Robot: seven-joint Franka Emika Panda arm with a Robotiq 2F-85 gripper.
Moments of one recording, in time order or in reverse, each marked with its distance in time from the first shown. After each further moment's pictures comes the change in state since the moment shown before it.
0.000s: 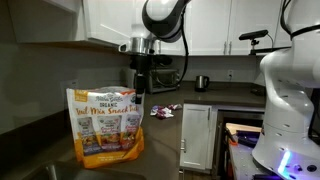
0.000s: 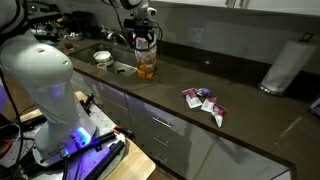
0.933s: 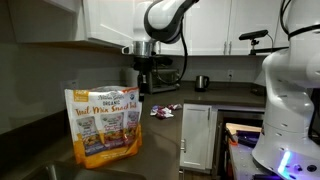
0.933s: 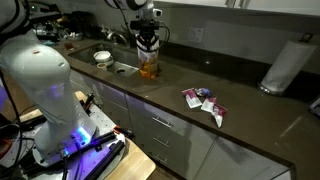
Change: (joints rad) arm -0.092 0.014 0.023 0.010 -0.112 -0.008 -0.003
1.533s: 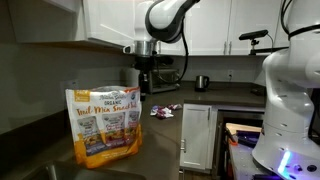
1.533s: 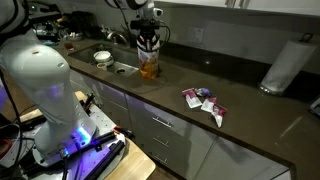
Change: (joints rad) arm -0.011 -0.011 0.002 -0.006 -0.006 -0.002 0.004
